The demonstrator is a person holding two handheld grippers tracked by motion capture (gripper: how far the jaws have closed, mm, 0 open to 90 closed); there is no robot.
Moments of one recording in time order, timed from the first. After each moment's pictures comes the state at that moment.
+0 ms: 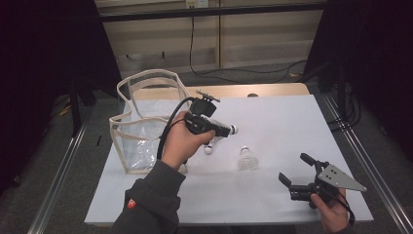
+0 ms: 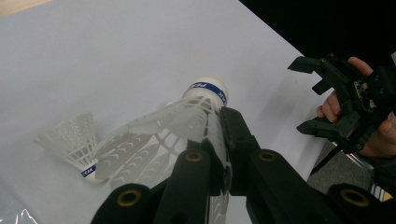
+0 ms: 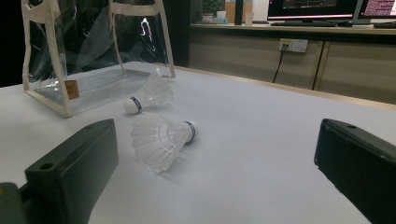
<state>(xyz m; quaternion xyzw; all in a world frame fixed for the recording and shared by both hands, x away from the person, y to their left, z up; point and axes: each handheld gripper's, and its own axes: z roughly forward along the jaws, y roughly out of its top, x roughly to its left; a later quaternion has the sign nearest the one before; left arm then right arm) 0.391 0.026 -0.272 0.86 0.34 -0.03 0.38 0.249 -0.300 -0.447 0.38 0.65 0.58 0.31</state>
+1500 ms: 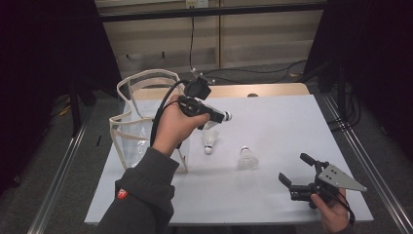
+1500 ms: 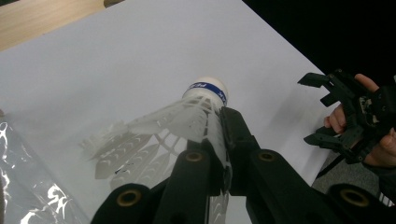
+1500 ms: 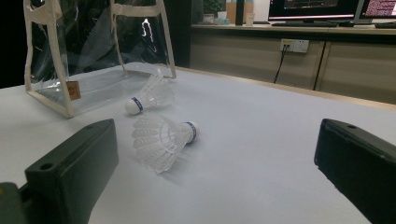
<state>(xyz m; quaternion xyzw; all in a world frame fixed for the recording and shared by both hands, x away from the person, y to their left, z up) 0.411 0.035 -0.237 0.87 0.35 -0.01 0.36 0.249 -0.300 -0.446 0.38 0.65 0.58 0.31</state>
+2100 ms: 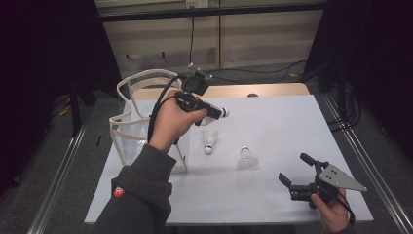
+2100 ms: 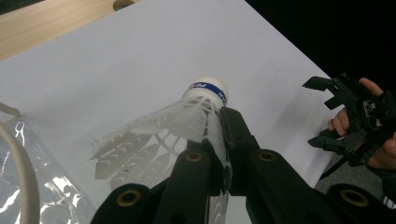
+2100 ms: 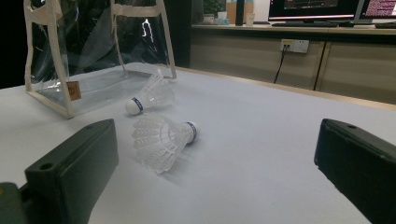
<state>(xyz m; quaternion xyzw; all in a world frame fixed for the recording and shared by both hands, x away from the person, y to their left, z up) 0.416 0.039 -0.228 0.87 0.35 -0.01 0.36 0.249 -0.300 -0.446 0.38 0.65 0.58 0.31</state>
